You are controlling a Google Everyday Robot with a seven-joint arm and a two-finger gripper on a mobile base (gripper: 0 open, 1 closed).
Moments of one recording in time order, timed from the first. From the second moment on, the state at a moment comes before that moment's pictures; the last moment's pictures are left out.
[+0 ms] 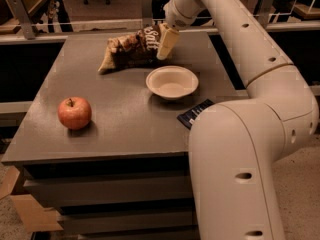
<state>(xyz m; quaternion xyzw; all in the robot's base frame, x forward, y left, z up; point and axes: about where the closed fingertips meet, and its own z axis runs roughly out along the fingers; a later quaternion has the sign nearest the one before) 0.830 -0.023 0.914 -0.65 0.67 -0.02 0.36</state>
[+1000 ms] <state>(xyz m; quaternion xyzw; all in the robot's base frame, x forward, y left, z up) 0.825 0.019 0.915 -0.67 0.64 0.01 0.36</state>
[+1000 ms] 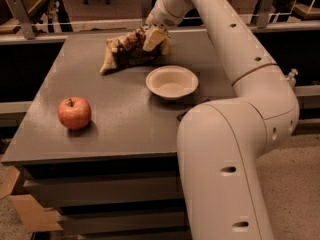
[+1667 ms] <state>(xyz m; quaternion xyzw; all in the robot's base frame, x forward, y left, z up) 0.816 0.032 0.943 -0.68 0.63 0.03 0.38</state>
